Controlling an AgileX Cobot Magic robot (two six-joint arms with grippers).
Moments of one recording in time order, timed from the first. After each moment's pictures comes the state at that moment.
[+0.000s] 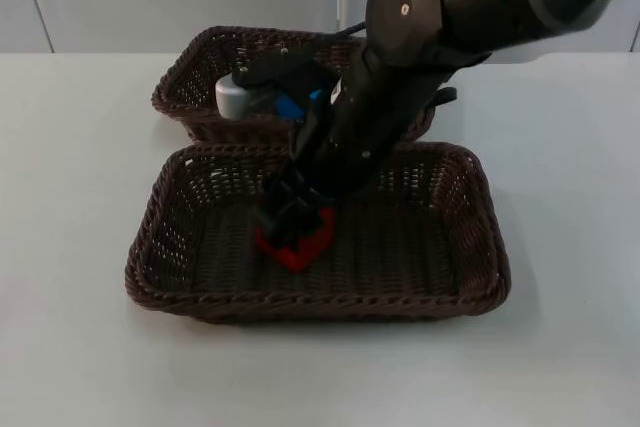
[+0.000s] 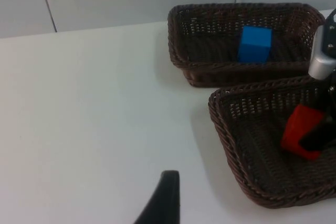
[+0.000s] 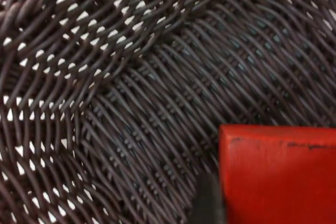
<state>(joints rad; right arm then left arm) 0.72 2.29 -1.67 0.29 0.60 -0.45 -0.29 0.33 -0.44 0.09 0.65 -0.14</state>
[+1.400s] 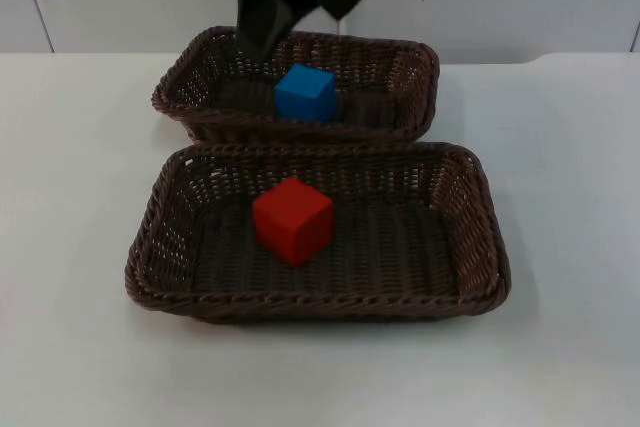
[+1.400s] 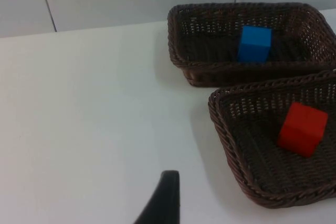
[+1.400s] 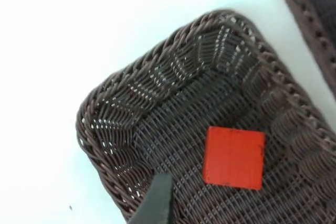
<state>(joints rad) 0.72 2.06 -2.00 0.18 1.09 -0.31 -0.29 0.33 -0.44 0.09 0.65 -0.14</state>
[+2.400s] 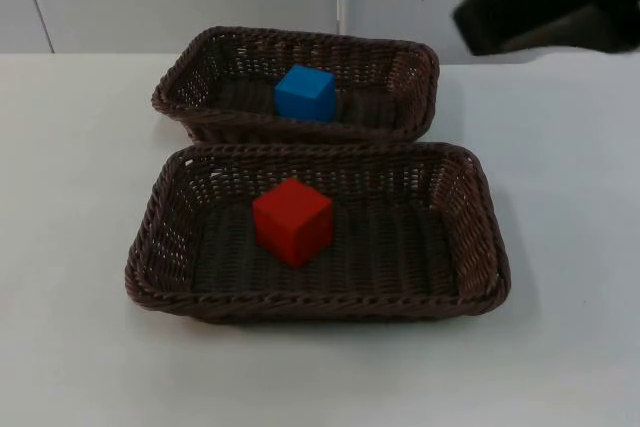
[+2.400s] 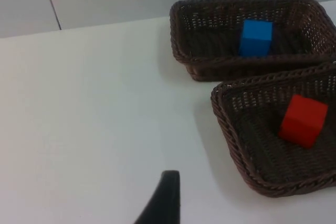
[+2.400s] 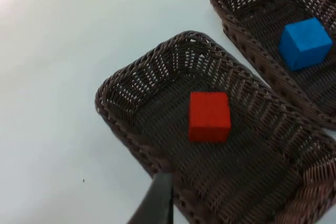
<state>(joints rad) 0.72 1.21 -0.97 0.18 0.52 -0.30 -0.29 0.31 -0.51 0.08 0.76 -0.10</state>
